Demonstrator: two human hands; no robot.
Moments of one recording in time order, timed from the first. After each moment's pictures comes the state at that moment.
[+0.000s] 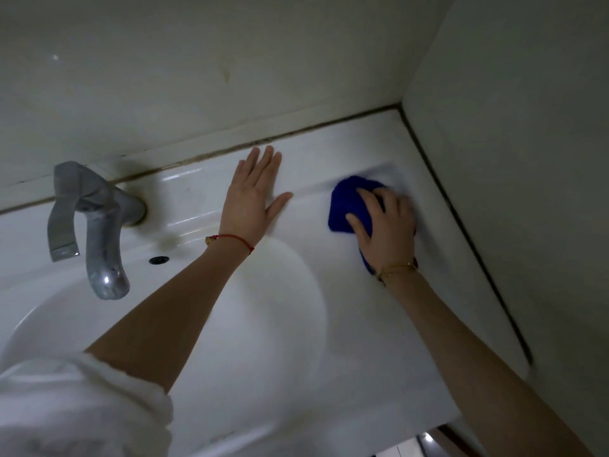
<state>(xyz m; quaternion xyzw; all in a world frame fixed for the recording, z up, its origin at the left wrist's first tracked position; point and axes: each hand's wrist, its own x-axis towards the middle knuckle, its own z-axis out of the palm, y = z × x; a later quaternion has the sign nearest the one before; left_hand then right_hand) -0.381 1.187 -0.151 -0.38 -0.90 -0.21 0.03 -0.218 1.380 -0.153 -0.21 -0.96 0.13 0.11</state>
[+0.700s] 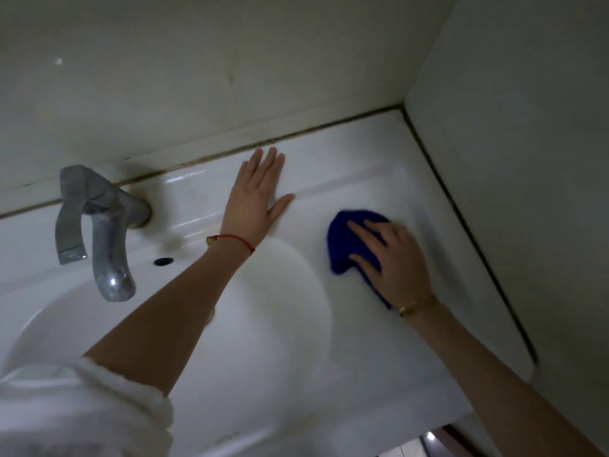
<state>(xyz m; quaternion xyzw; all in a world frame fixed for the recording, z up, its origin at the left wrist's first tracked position) -0.384 1.184 -0.148 -0.40 -0.89 -0.20 0.02 -0.172 1.374 -0.154 -0.09 -0.98 0.12 0.10</state>
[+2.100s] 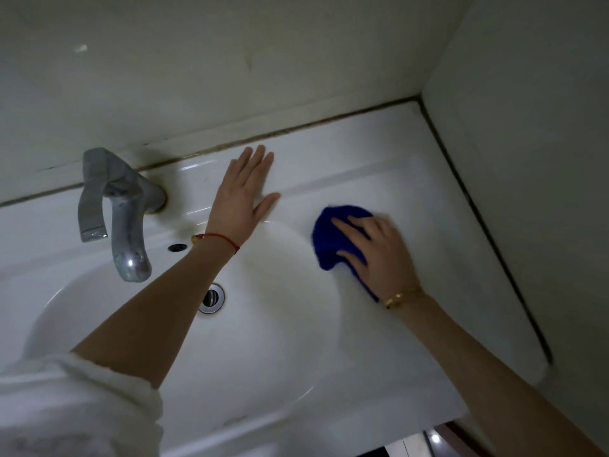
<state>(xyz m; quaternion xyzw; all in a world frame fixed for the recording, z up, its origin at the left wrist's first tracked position) -0.390 1.139 -0.152 -0.39 -0.90 -0.21 0.02 -0.190 1.344 -0.161 -0.04 -0.98 0.15 0.11</state>
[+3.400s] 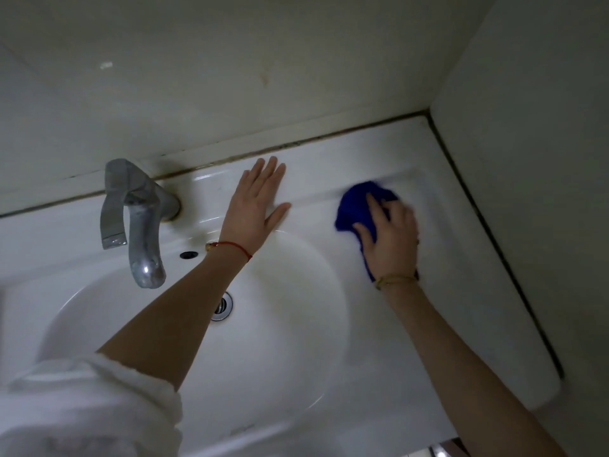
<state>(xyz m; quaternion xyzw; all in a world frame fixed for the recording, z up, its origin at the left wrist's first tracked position) -0.389 1.139 -0.153 -0.39 -0.90 -0.20 0.02 -0.229 1.348 -0.164 -0.22 -0.95 0.16 0.15</state>
